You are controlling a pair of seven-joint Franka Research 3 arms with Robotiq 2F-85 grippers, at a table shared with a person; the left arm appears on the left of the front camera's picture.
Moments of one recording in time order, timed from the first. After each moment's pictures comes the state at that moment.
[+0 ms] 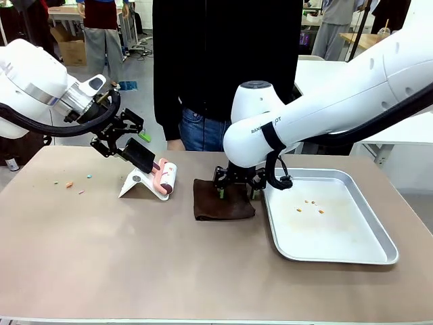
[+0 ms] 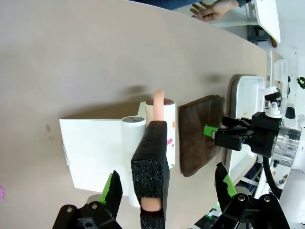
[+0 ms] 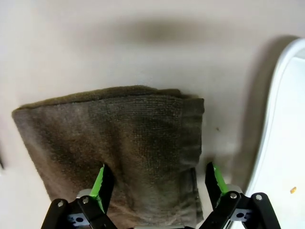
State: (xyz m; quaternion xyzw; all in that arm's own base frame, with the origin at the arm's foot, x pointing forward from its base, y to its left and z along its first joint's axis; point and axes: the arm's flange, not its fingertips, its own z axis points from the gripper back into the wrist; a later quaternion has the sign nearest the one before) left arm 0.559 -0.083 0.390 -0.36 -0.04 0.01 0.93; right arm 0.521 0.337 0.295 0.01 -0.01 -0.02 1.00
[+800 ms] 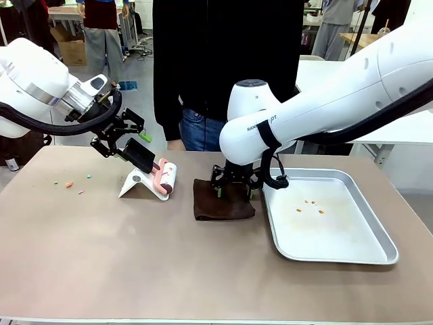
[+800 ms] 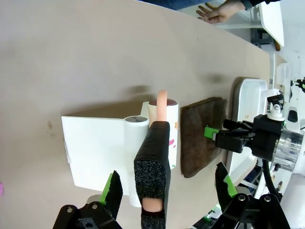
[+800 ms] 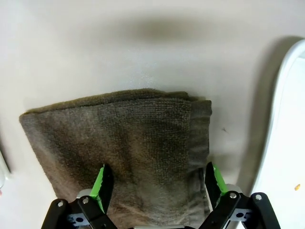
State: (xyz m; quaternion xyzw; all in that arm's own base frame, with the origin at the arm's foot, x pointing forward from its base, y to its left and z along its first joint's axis) left arm 0.560 -0.084 0.390 -0.35 -0.04 0.03 0.94; right arm 0.526 0.343 0.298 0.01 -0.01 -0.03 1.00
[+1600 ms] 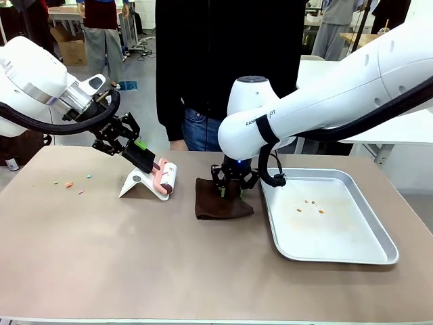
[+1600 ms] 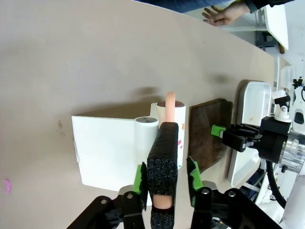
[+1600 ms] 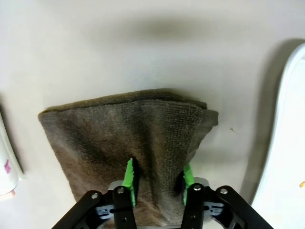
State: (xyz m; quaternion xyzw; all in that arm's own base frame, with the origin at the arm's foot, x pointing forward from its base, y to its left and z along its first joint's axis) left arm 0.561 -0.076 0.392 -0.34 -0.04 0.03 0.94; right arm 0.530 0.347 0.306 0.03 -0.01 -0.04 1.00
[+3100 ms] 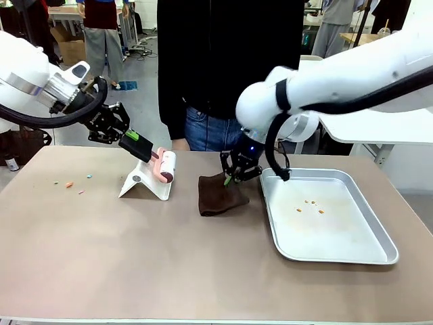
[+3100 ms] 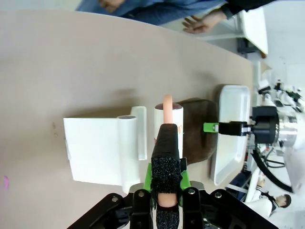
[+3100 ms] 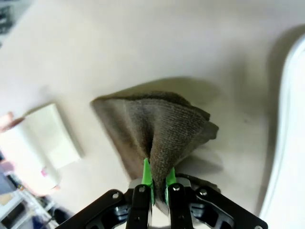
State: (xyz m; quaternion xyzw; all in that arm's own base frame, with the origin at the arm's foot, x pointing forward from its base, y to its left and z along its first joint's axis) left arm 0.549 -0.056 0.421 -0.39 -0.08 0.02 0.92; right arm 0.552 0.294 0.335 0.22 0.05 -0.12 0.97
